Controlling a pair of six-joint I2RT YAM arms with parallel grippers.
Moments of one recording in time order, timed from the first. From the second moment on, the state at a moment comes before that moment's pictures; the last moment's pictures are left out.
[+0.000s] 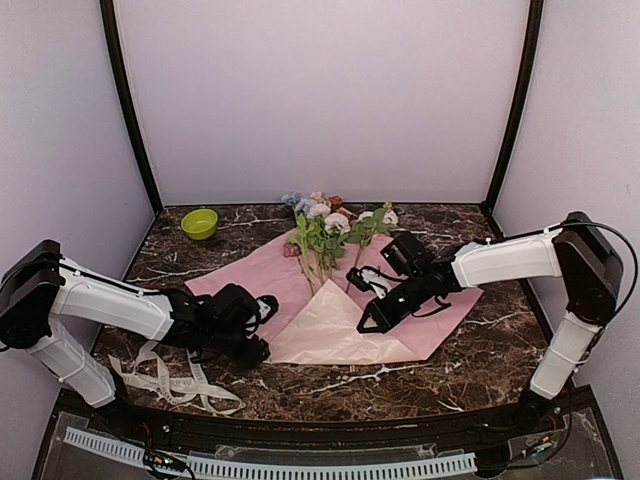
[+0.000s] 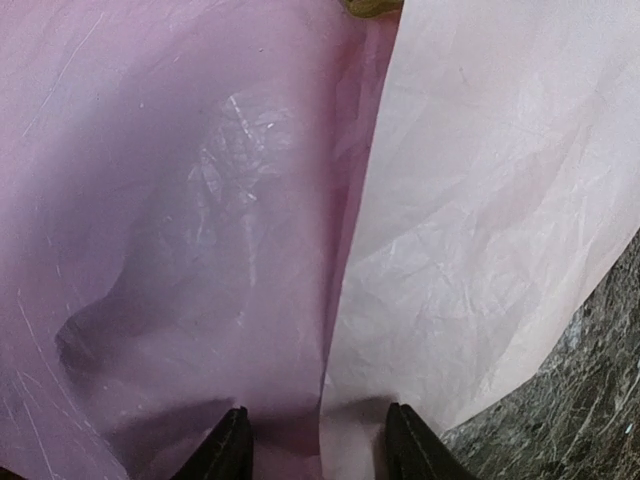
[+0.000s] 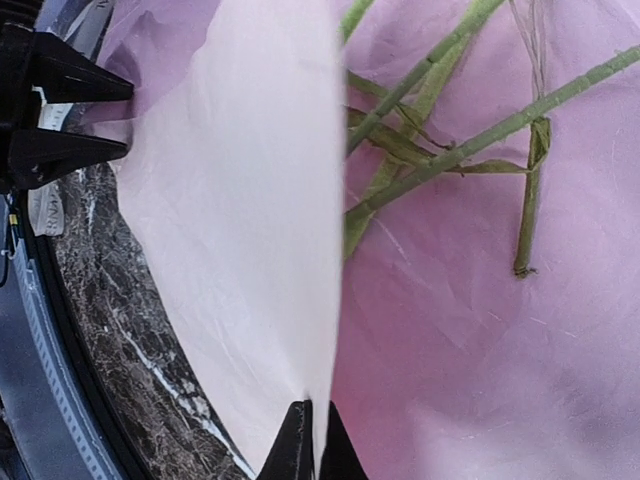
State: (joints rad) left arm -0.95 1.51 0.65 -0.20 -0.13 -0.27; right arm 0.76 1.71 0.99 -0.35 -0.48 0.11
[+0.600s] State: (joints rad) left arm -1.09 1.42 0.78 -0.24 -0.21 -0.11; right arm 0.76 1.78 1.05 -0.37 -0.42 0.16
